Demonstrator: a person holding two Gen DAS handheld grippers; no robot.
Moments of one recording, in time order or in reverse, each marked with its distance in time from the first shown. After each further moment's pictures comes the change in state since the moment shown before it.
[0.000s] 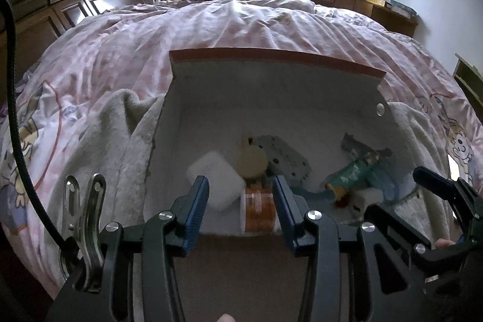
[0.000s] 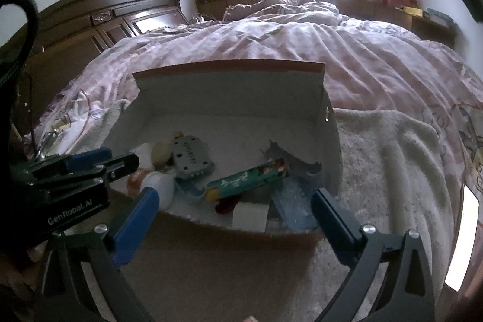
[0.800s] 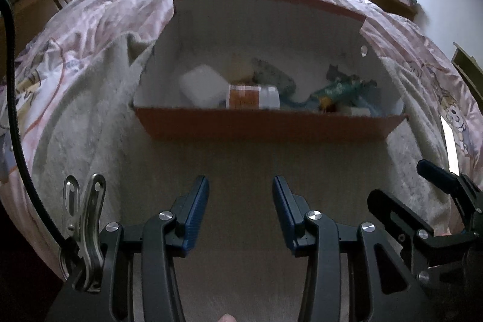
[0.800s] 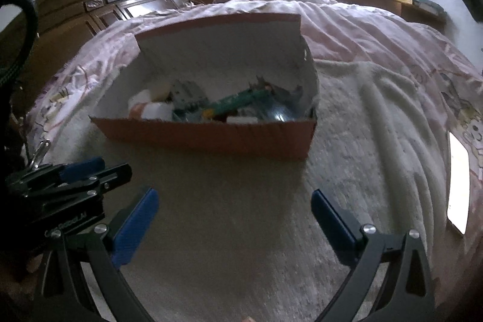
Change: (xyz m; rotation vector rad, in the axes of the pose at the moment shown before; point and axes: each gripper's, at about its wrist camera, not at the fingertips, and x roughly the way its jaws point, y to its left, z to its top) left arm -0.011 -0.012 -0.076 -0.017 0.099 -0.008; right arm -0.024 0.002 -0.068 0.019 0.077 -0.066
